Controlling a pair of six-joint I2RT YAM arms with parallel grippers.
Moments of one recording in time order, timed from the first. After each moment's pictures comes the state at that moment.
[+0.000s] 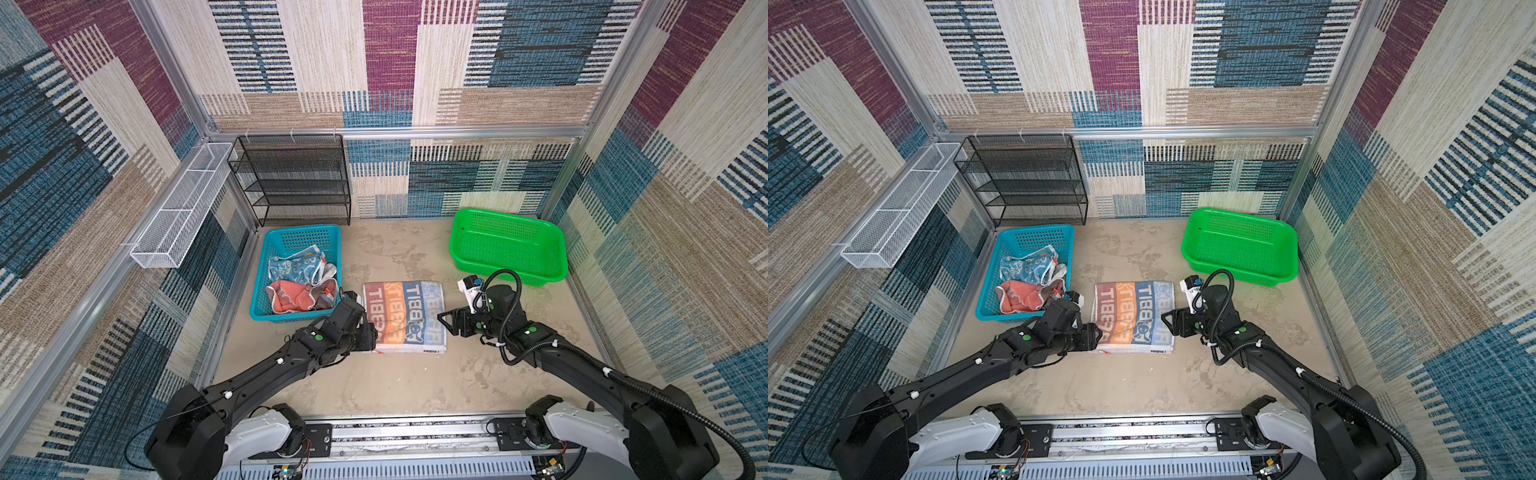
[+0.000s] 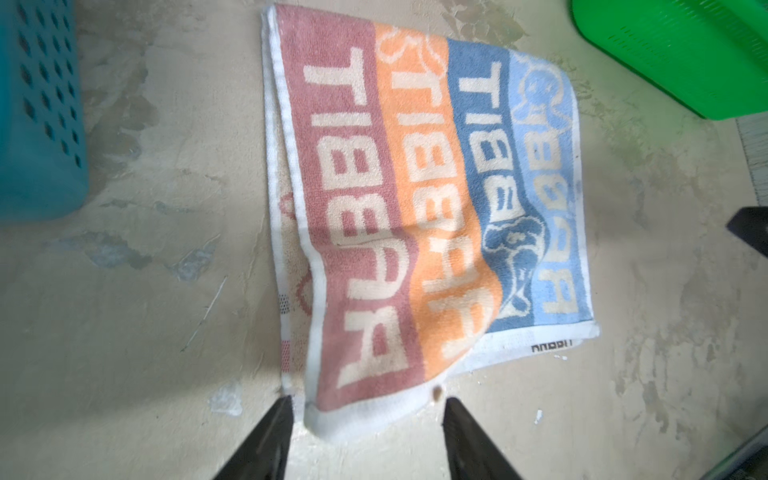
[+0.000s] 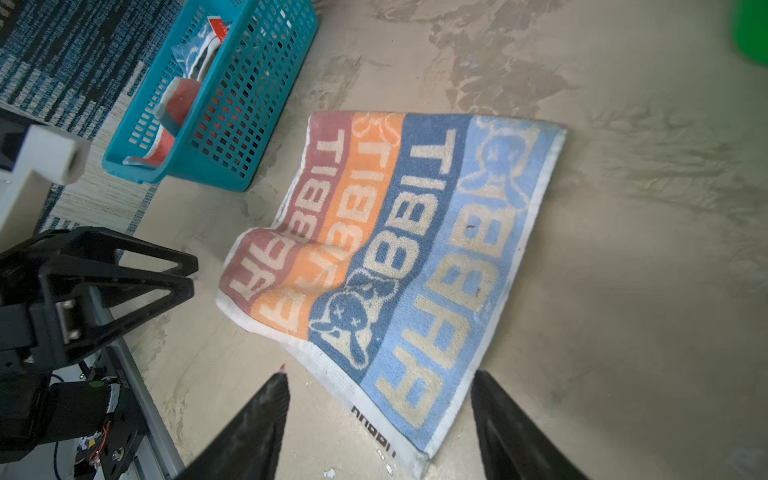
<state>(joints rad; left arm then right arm) -0.67 1.14 0.64 -0.41 -0.02 -0.63 0.45 1.12 0.56 -0.10 -0.33 0.37</state>
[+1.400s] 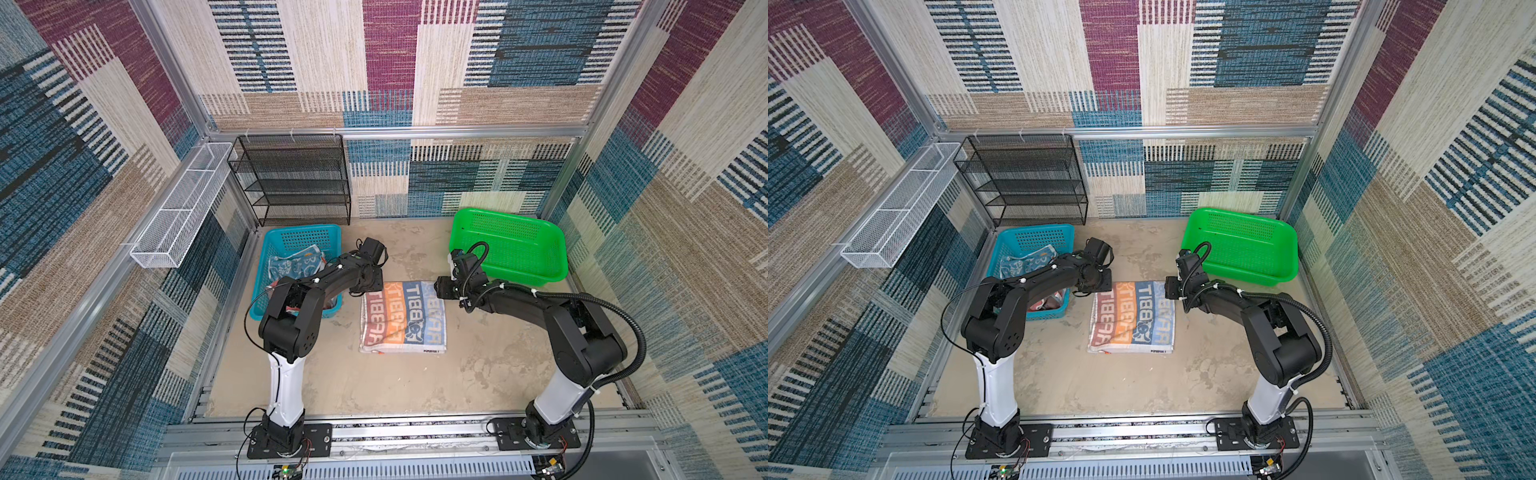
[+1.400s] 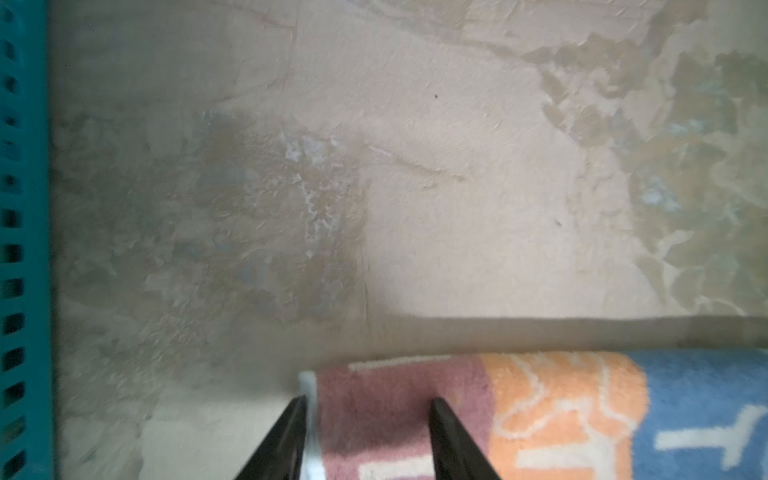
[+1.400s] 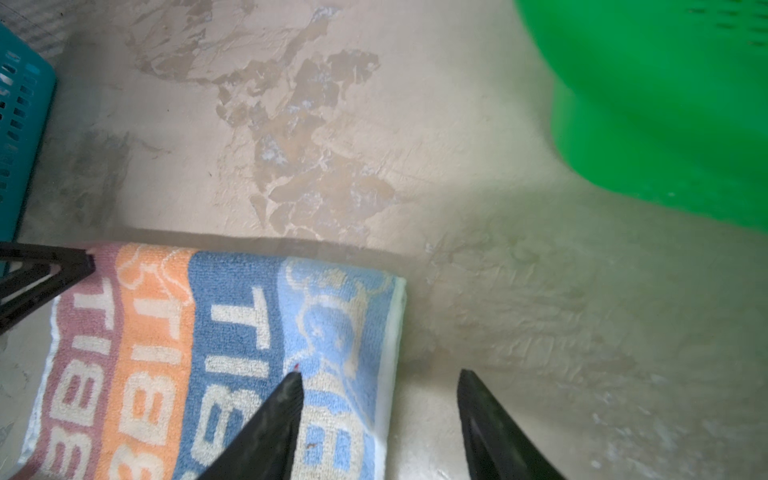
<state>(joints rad) -0.45 2.05 1.47 -0.58 -0.12 -0.47 0.41 1.72 0.97 -0.08 -0.02 0.38</state>
